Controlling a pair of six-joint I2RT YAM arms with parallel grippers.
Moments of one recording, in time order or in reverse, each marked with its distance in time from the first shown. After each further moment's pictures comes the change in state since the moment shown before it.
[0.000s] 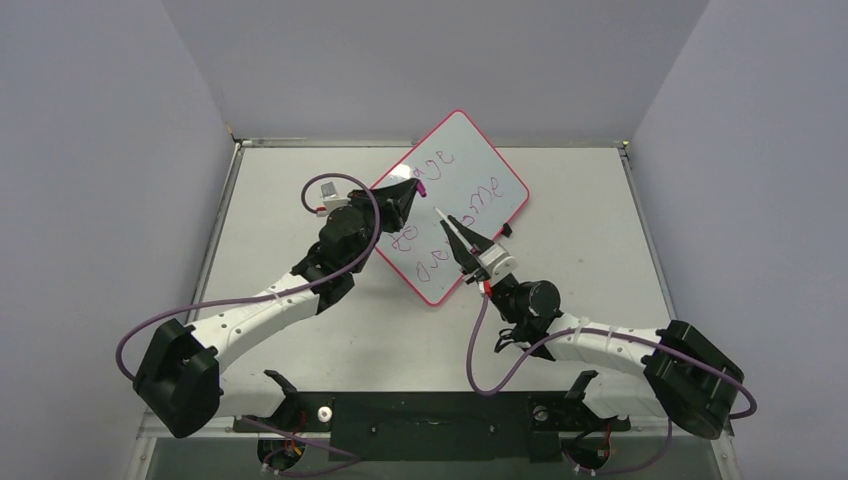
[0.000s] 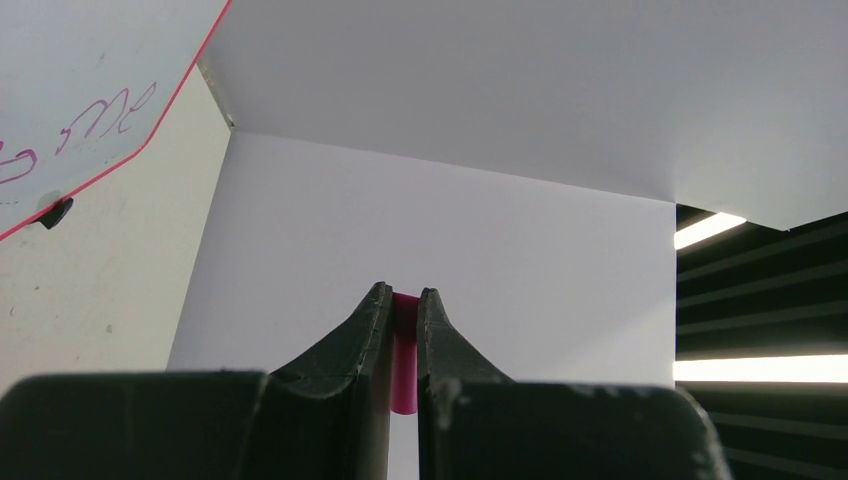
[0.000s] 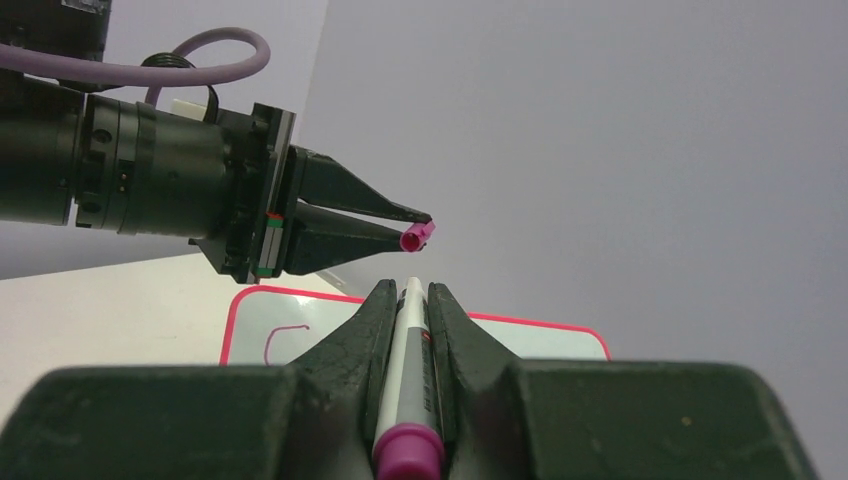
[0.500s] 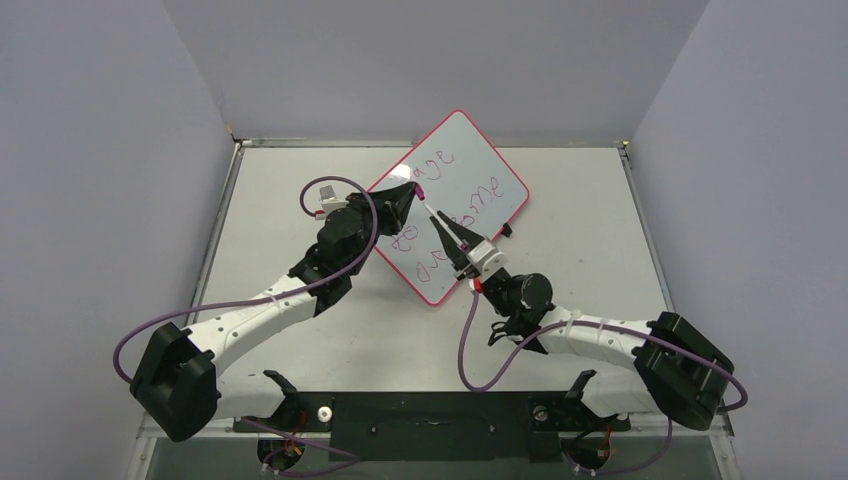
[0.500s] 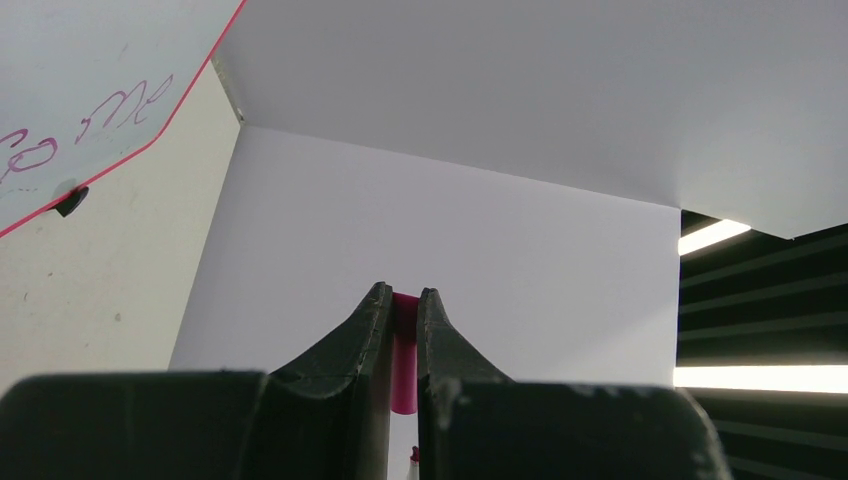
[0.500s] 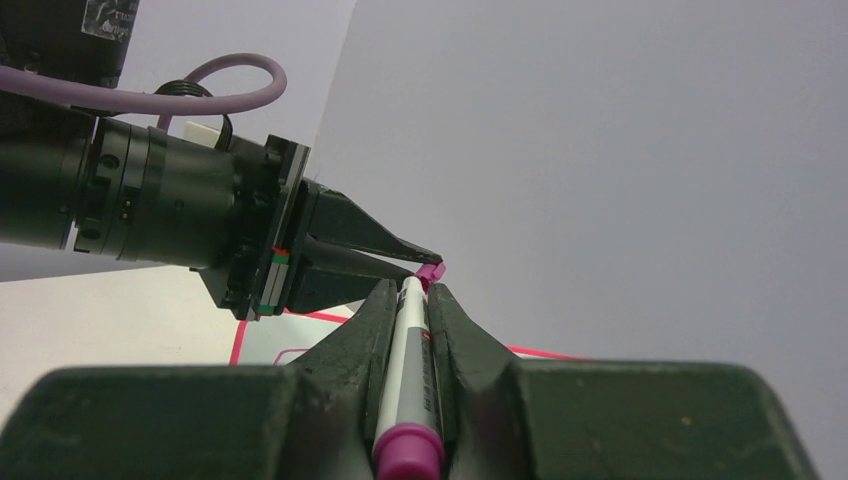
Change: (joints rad) left arm 0.005 -0.022 -0.016 -0.036 0.009 -0.021; right arm 0.000 0.060 0.069 0.003 -0.068 -0.023
